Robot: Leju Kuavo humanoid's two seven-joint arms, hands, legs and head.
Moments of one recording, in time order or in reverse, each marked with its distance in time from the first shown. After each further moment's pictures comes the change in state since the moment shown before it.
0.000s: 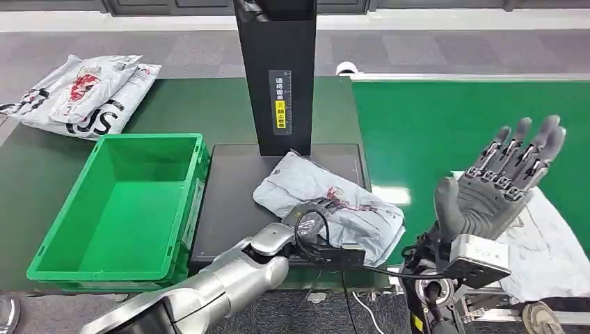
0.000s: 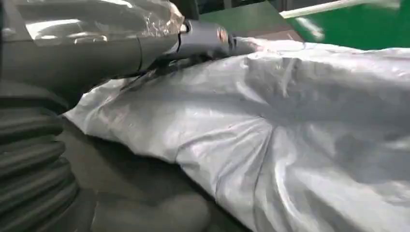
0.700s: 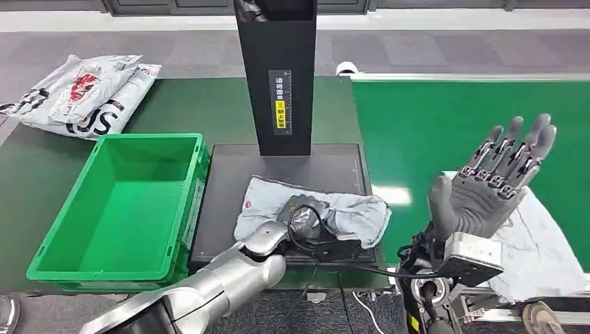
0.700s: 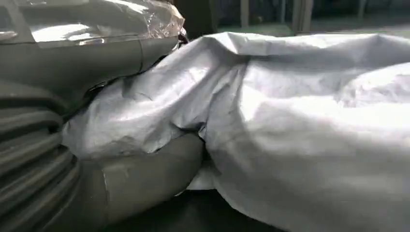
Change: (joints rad) left arm -0.014 0.000 0.018 0.029 0.060 0.199 -0.037; right arm -0.003 0.010 0.009 0.010 0.015 0.000 0.008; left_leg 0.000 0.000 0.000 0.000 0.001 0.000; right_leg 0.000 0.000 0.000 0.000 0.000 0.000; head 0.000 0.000
